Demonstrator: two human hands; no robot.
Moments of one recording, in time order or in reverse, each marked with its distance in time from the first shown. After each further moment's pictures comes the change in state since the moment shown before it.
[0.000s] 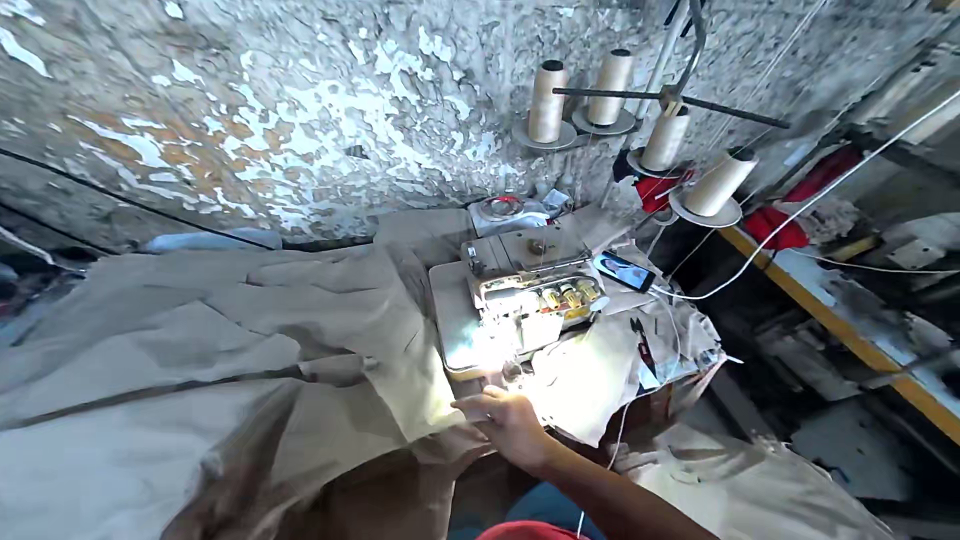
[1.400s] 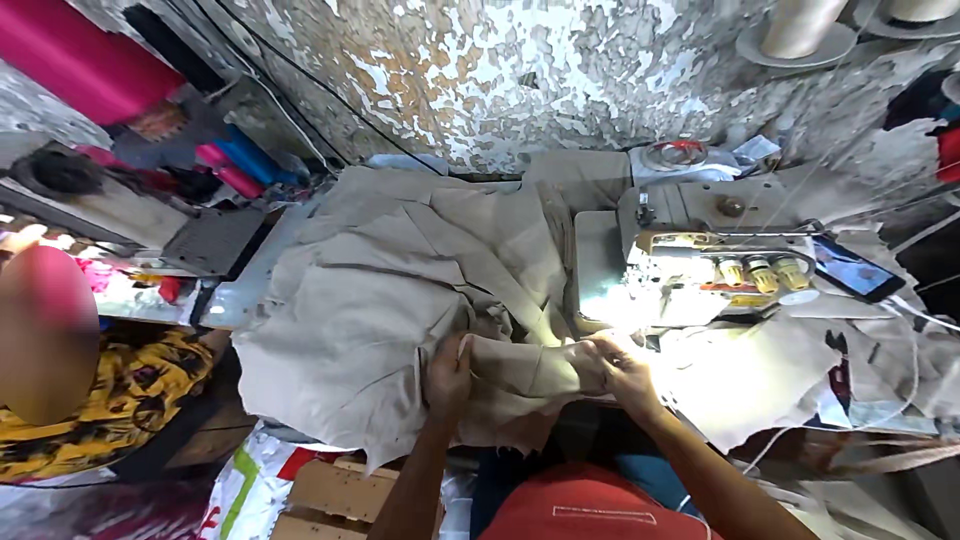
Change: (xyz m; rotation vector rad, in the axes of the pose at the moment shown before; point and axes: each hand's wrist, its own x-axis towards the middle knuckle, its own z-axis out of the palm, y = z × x) left_hand 0.036 -0.017 0.090 -0.058 0.287 -0.413; right_hand 0.016 0.052 0.037 0.192 0.170 -0.042
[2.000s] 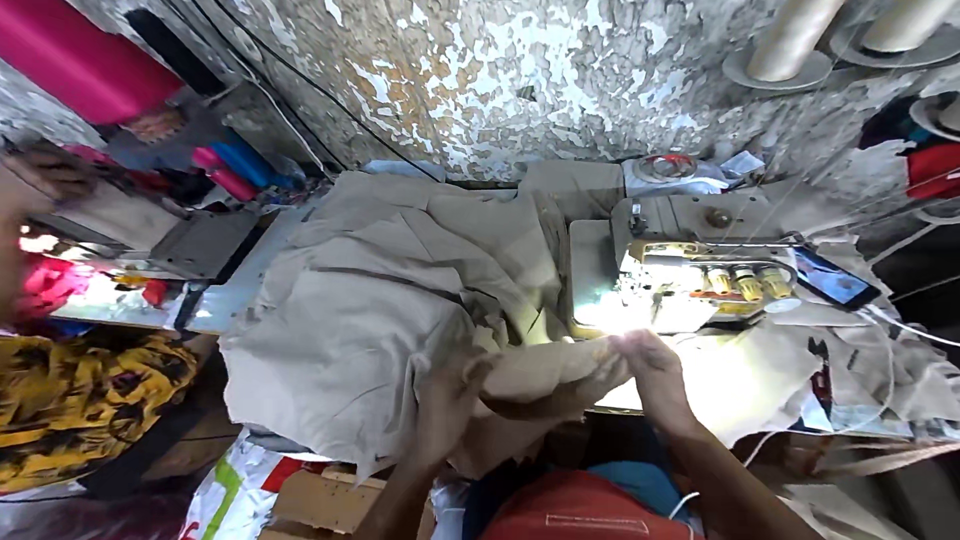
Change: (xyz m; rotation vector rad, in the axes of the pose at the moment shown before) left_hand -0.016 0.063 -0.037 -0.096 -0.090 0.233; right_hand 0.007 -0.052 -0.034 0.324 0.129 0.095
